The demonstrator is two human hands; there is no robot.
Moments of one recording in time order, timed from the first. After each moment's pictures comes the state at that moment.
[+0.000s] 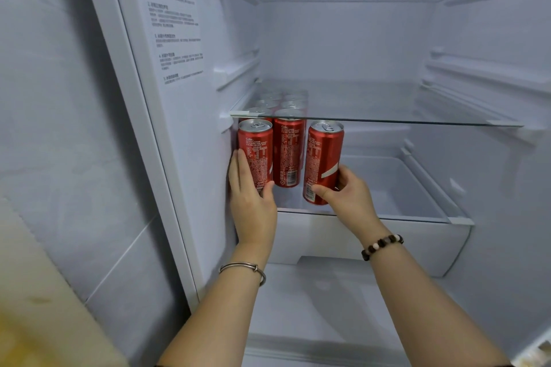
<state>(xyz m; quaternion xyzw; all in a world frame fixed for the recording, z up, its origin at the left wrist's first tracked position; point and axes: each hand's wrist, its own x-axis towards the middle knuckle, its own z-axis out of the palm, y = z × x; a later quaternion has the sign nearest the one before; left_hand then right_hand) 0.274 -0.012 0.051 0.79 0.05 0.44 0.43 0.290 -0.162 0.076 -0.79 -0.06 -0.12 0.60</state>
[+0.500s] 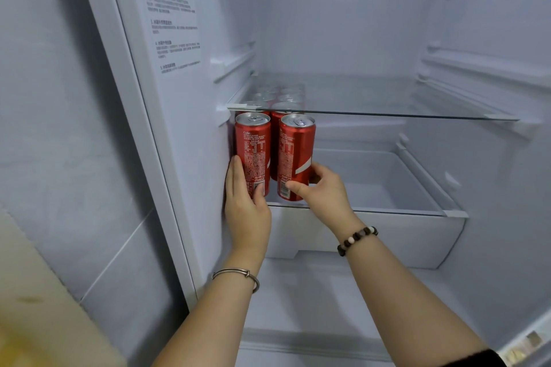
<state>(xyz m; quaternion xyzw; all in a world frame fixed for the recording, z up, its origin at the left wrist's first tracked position) 0.269 -0.004 0.035 0.78 0.04 0.42 0.46 0.290 -0.129 0.073 -0.81 -0.08 -0.11 0.57</state>
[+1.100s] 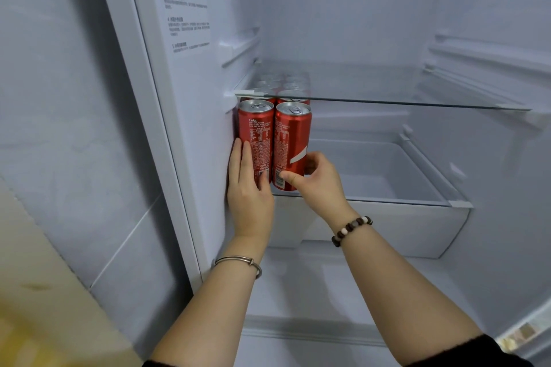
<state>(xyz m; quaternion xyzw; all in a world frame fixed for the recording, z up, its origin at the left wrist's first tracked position) 0.274 0.004 0.034 0.77 -0.01 0.50 0.39 0.290 -0.112 0.070 -0.81 -0.07 -0.11 0.57</state>
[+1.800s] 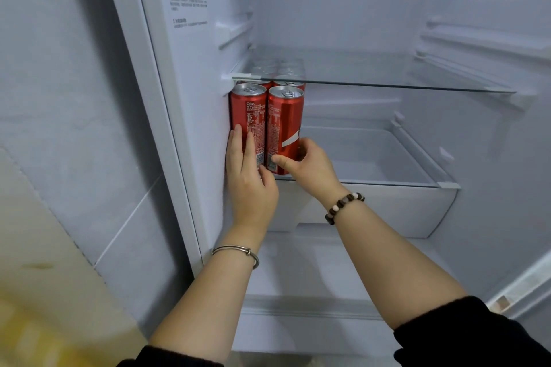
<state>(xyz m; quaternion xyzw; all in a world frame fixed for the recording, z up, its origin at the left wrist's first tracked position) 0.265 0.003 0.032 0.78 -0.06 0.50 0.37 0.287 -0.107 0.073 -0.84 -0.08 -0.09 0.53</state>
